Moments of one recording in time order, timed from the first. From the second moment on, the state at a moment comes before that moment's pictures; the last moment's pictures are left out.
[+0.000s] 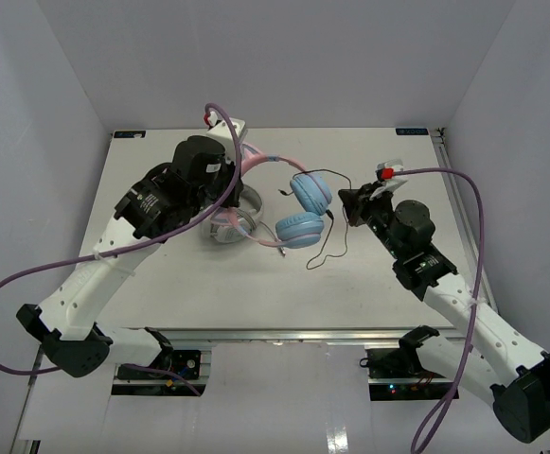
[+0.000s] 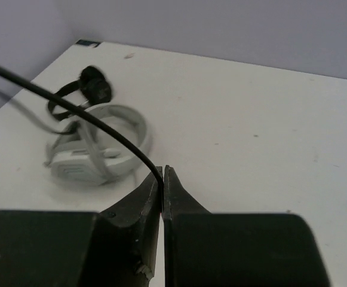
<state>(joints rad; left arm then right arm) -0.74 1.30 1.66 -0.87 -0.25 -0.23 0.55 0.90 0.69 0.20 -0.02 0.17</state>
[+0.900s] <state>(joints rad) -0.65 1.36 1.56 -0.86 -0.53 -0.26 0.01 1.19 0.62 0.01 0.18 0.49</state>
